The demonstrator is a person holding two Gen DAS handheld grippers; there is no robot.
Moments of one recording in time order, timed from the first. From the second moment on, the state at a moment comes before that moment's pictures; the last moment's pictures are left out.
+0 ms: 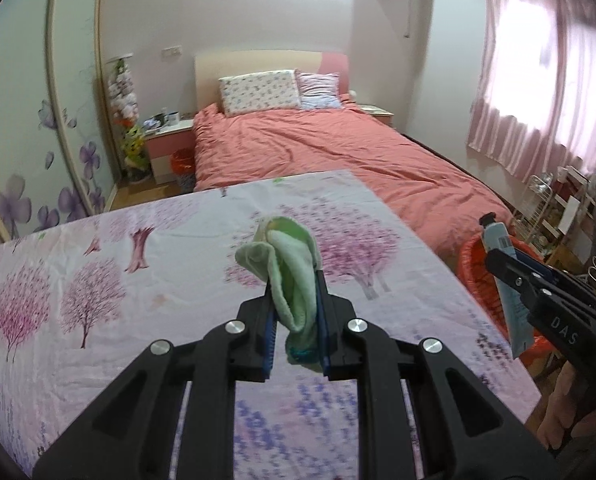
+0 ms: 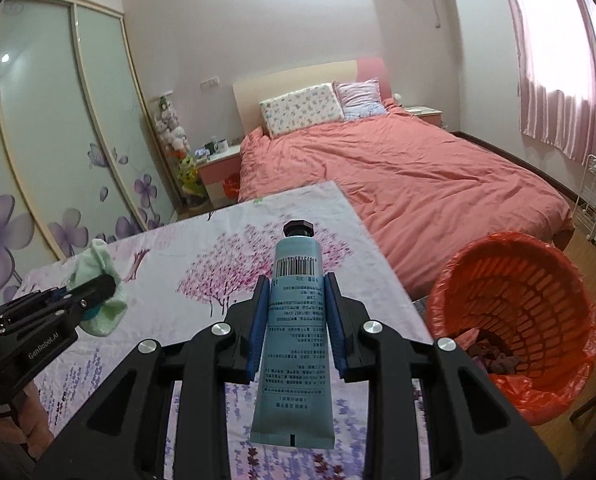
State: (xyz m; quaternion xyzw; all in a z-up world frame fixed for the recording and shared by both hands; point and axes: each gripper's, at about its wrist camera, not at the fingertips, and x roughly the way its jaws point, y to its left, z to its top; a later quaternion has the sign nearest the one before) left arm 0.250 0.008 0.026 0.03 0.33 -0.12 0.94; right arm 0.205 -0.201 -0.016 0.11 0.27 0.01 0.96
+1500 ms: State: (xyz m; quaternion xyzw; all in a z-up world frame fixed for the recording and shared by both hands) left arm 0.246 -0.282 -0.025 0.10 0.35 -0.33 0.87; right arm 0.165 -0.416 -0.048 0.24 0.23 -0.12 0.94
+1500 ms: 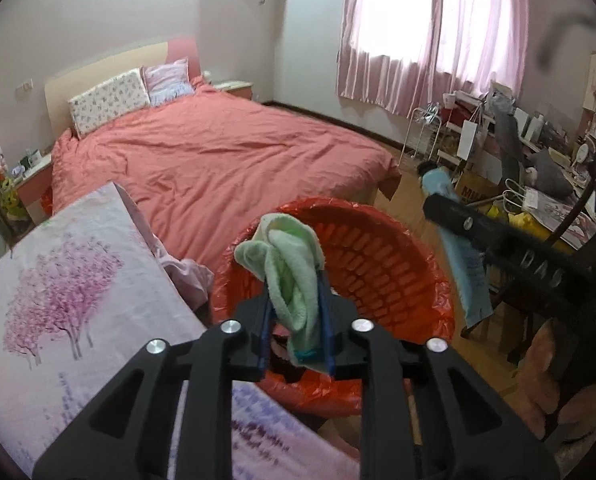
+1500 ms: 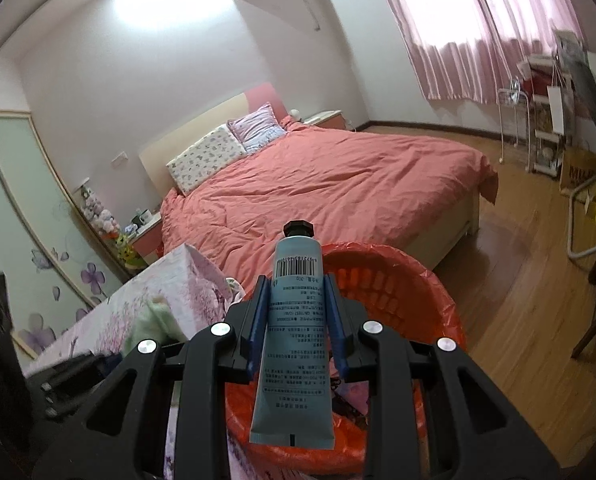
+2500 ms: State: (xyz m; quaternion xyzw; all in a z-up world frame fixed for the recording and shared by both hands) left arm 0.133 -0.090 0.012 0.07 0.26 -0.14 0.95; right arm 0.050 -0.291 -0.006 0.01 0.15 -0.23 0.96
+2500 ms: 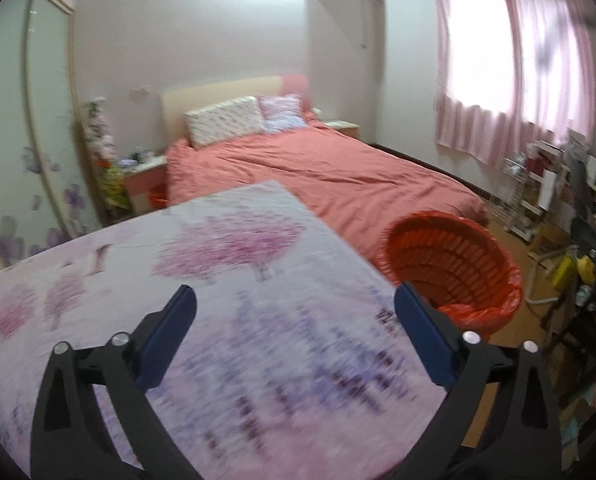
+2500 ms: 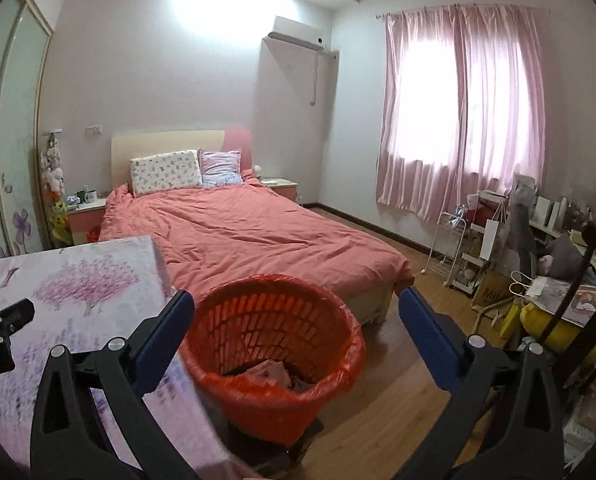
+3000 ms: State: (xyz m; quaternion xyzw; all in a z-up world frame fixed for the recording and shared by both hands) left arm 0.034 -0.010 -0.005 0.03 0.25 -0.02 0.97; right arm 0.004 -0.243 -0.024 0.06 0.17 -0.24 0.95
